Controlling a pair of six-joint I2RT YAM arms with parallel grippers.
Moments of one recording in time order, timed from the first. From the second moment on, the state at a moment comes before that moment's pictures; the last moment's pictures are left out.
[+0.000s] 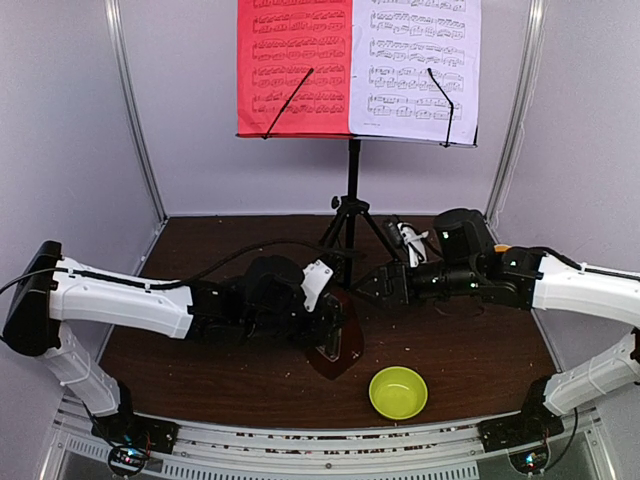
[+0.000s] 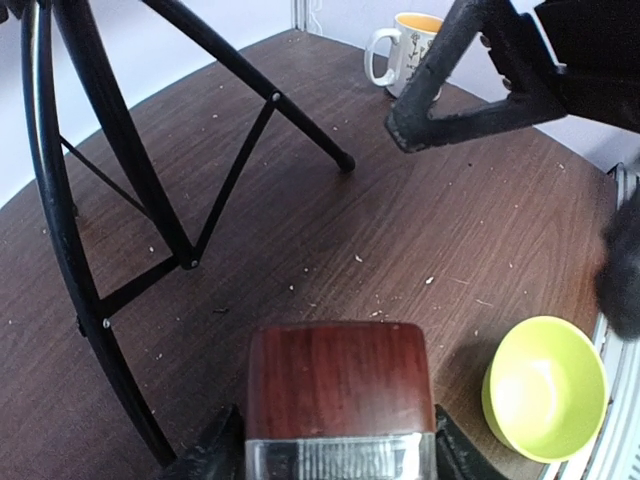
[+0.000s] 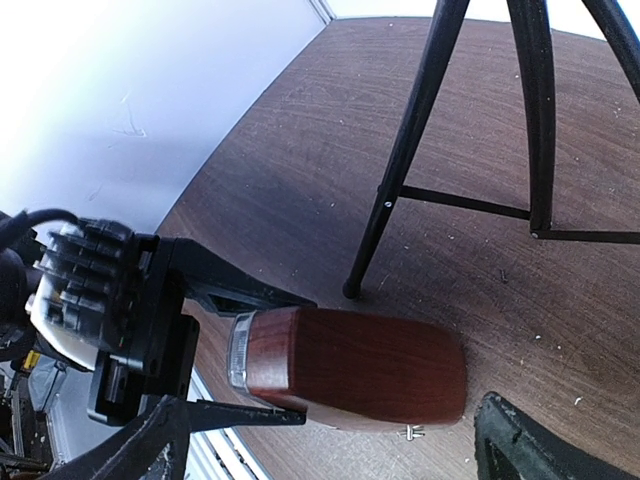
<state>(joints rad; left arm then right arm) -1.18 1.57 1.01 0.03 -0.20 -0.19 0.87 1.23 0.94 -0.22 -0.20 0.50</state>
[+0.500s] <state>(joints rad) -1.11 1.55 0.97 0.07 0.02 -0.05 0.86 1.23 0.94 -0.22 -0.23 0.50</state>
